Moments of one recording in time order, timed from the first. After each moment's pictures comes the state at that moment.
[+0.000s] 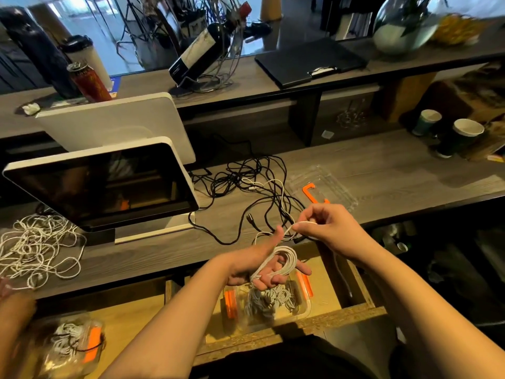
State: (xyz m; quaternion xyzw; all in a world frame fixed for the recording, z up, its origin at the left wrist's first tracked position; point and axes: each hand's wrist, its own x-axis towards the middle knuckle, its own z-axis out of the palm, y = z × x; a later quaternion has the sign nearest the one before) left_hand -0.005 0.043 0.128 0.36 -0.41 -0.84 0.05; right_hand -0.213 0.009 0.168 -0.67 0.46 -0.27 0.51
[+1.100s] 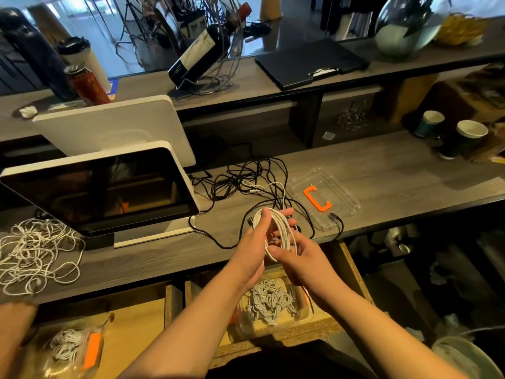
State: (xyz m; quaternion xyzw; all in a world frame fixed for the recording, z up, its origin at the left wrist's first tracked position) left_hand -0.035 0.041 0.146 0.51 -0.32 -0.65 0.45; right_hand -0.163 0.053 0.135 -0.49 0.47 -0.35 0.64
